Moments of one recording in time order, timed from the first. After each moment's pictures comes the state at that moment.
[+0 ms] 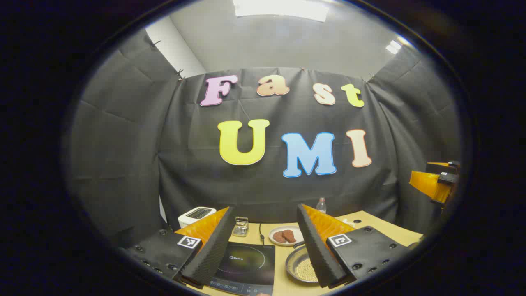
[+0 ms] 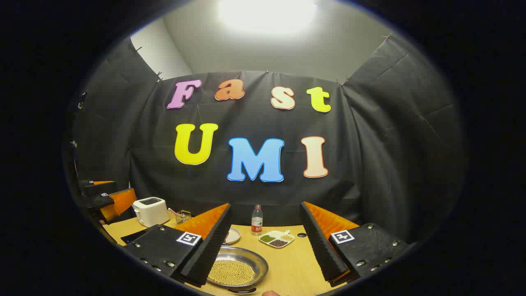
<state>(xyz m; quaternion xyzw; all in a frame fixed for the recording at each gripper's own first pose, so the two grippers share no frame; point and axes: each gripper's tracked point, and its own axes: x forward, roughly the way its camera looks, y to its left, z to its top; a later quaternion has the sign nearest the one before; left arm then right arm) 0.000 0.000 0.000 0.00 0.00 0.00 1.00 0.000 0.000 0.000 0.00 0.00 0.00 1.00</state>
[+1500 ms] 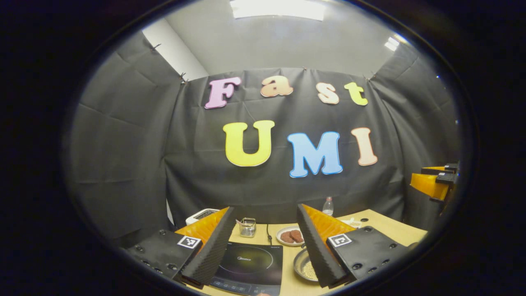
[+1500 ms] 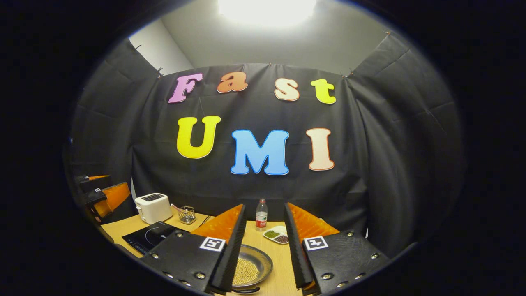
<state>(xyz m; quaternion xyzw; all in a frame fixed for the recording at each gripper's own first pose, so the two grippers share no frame) -0.002 0.015 0.001 0.01 -0.01 0.02 1.00 0.019 0.006 -0.019 0.01 0.03 0.01 1.00</state>
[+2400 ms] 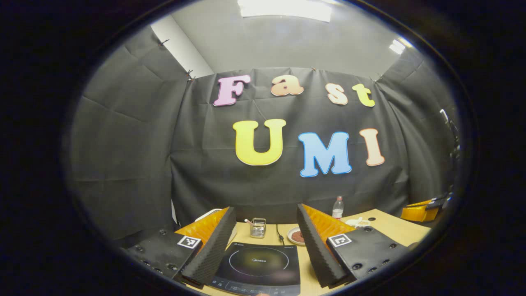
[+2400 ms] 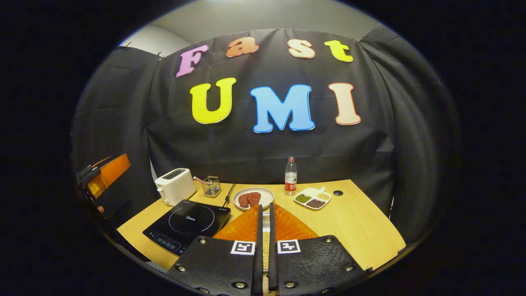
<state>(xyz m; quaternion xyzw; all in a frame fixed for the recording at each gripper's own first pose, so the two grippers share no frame) 0.006 0.086 -0.016 0.00 0.00 0.02 1.00 0.018 0.090 -0.114 0.05 0.19 0.09 0.98</state>
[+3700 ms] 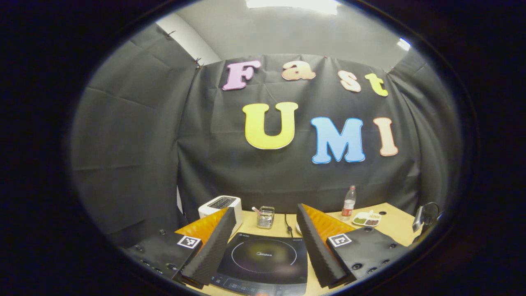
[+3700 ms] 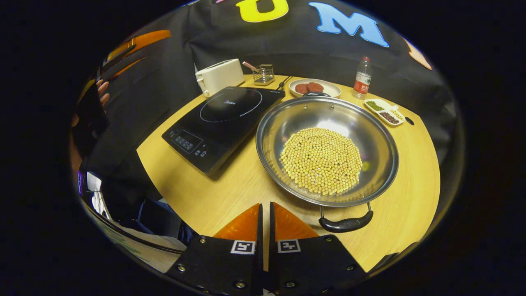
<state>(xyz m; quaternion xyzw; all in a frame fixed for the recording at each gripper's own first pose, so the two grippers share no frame) 0.038 0.093 -0.067 0.00 0.04 0.07 1.00 -0.075 0.153 -0.314 -0.04 0.49 0.29 0.82</state>
